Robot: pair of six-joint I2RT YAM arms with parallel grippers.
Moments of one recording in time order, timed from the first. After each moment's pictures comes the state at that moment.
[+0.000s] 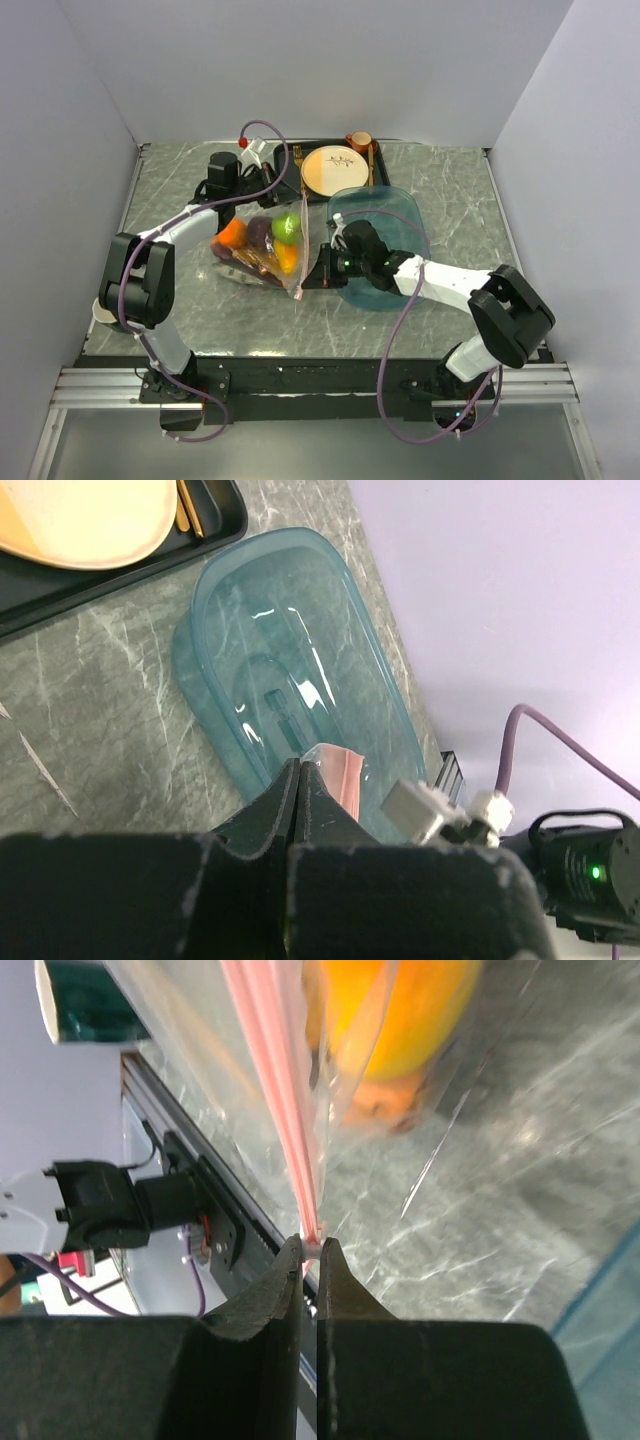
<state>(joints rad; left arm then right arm) -0.27 1.73 1.15 0.27 0.74 -0.72 0.73 1.50 0.79 0.07 -0.46 0.79</state>
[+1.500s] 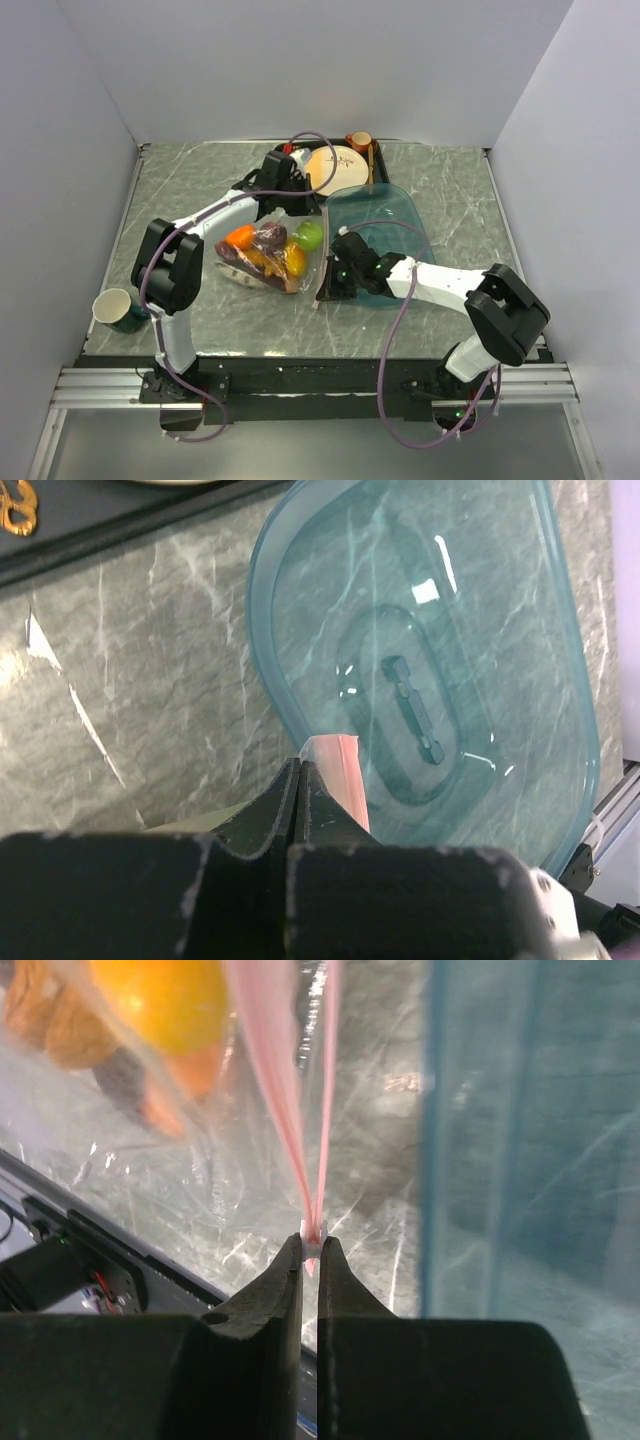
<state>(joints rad) -0.50 1.90 1.46 -0.24 0.32 -0.49 0.81 1.52 0.82 -0.22 -0.15 0.87</state>
